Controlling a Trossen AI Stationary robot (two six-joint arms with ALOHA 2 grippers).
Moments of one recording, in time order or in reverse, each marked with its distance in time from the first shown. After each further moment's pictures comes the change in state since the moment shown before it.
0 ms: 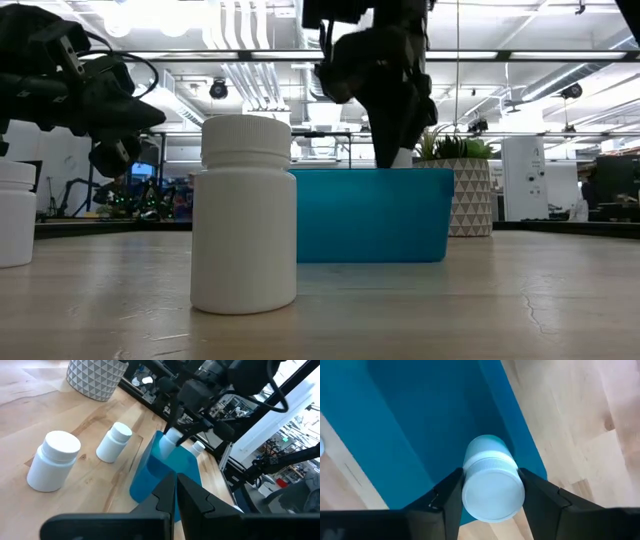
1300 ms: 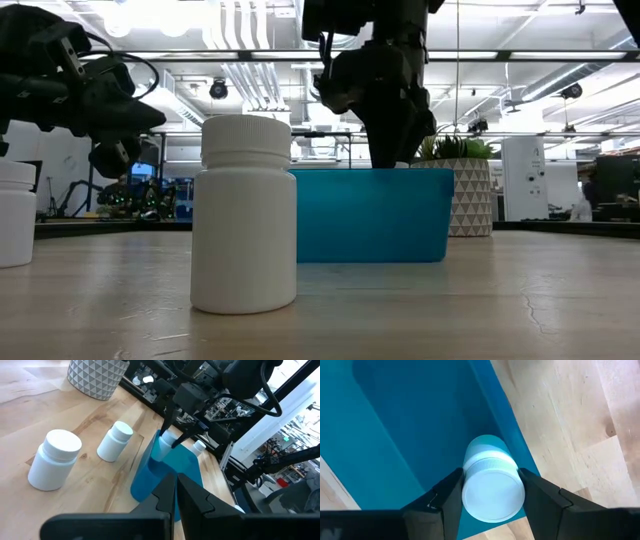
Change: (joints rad) left arm 0.000 0.005 0.000 0.000 -0.001 0.000; right arm -0.010 0.005 -0.035 0.049 0.021 -0.005
